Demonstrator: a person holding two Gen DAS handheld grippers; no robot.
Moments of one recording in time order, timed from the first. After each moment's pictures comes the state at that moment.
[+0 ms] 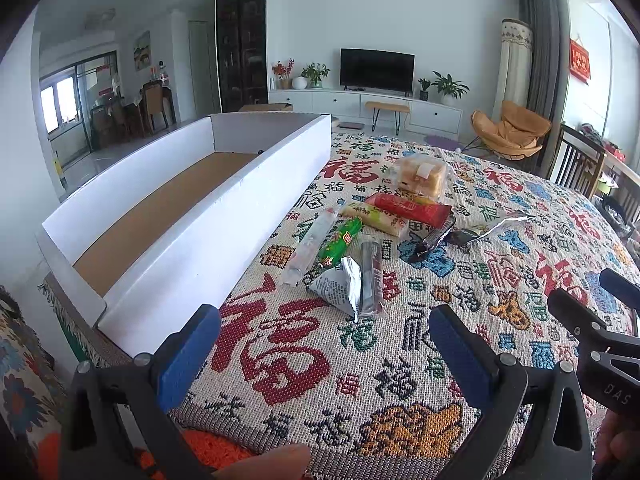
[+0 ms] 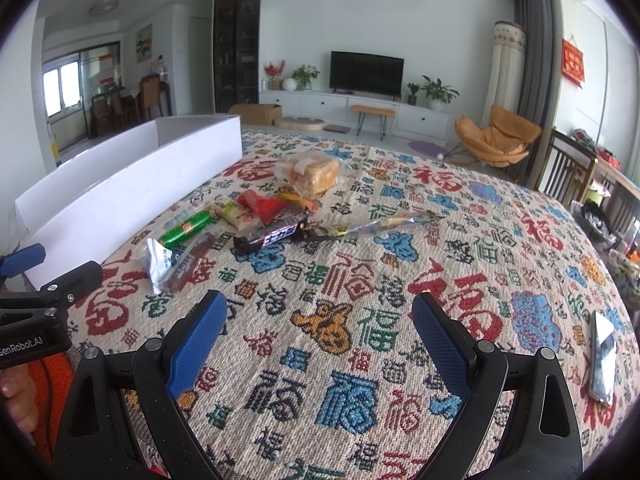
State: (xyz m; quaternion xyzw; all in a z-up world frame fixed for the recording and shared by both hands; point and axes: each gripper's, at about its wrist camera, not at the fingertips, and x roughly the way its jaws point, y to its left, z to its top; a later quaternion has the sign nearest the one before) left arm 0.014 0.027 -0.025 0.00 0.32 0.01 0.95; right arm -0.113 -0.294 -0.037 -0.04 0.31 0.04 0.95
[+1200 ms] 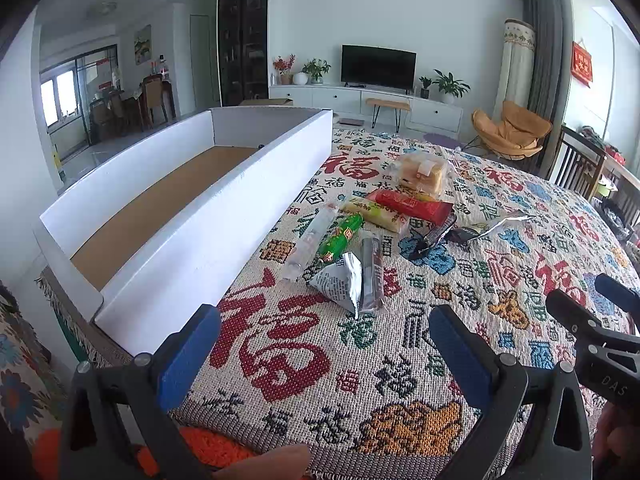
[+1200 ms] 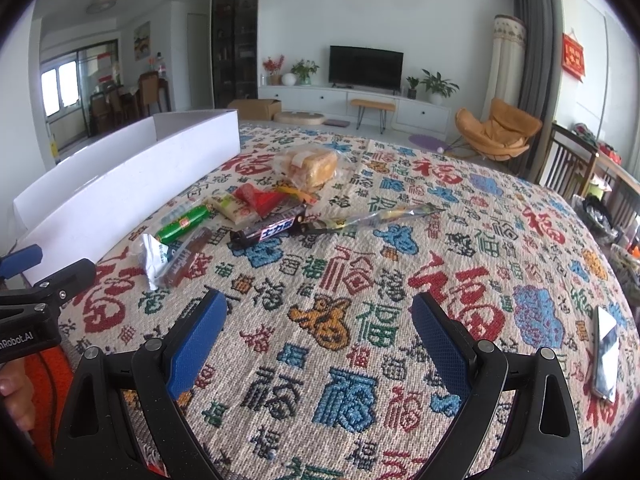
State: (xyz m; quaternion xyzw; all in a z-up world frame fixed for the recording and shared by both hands) left arm -0.002 0.017 -0.034 -0.01 0.33 0.01 0.94; right arm -0.107 -0.301 -0.040 -0.03 0.32 0.04 0.95
